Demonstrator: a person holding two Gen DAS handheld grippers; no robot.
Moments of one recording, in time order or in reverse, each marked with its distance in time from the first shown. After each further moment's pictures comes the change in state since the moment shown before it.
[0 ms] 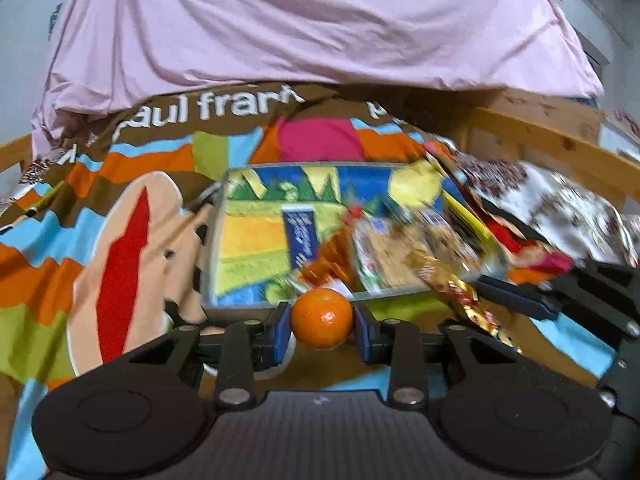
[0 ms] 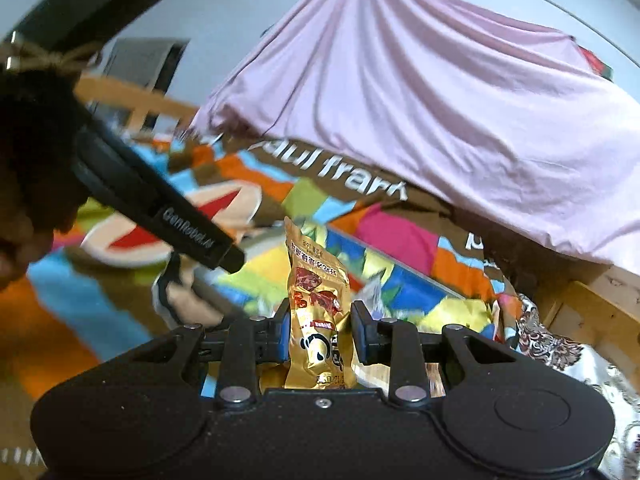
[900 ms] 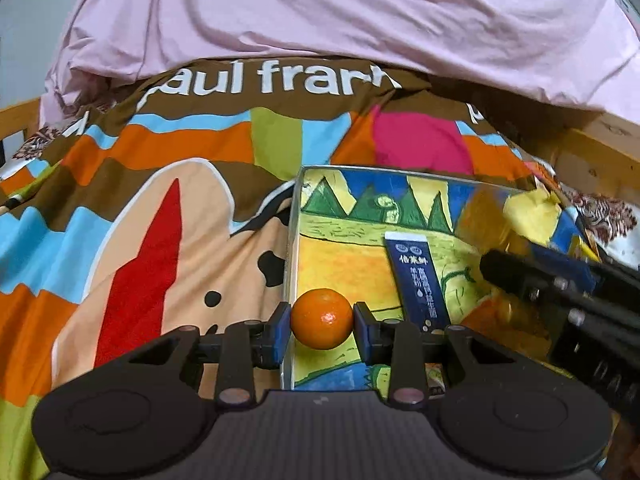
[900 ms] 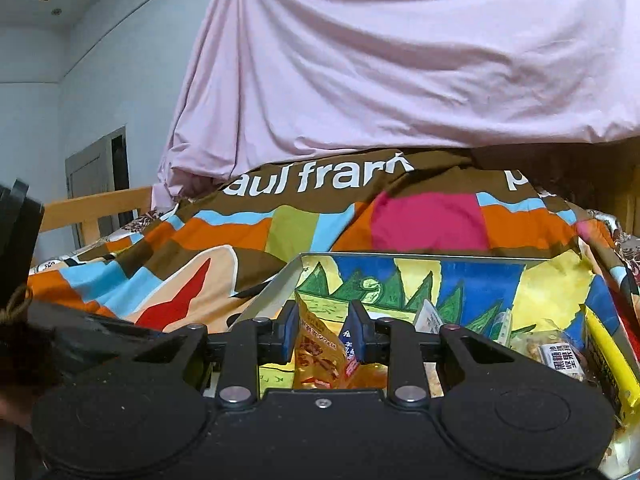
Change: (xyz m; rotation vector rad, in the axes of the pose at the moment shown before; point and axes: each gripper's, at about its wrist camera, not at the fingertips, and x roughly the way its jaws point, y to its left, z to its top) left arm 0.124 0.083 0.030 -0.085 0.026 0.063; right arm 0.139 -0.035 0.015 0.443 -0.024 0.101
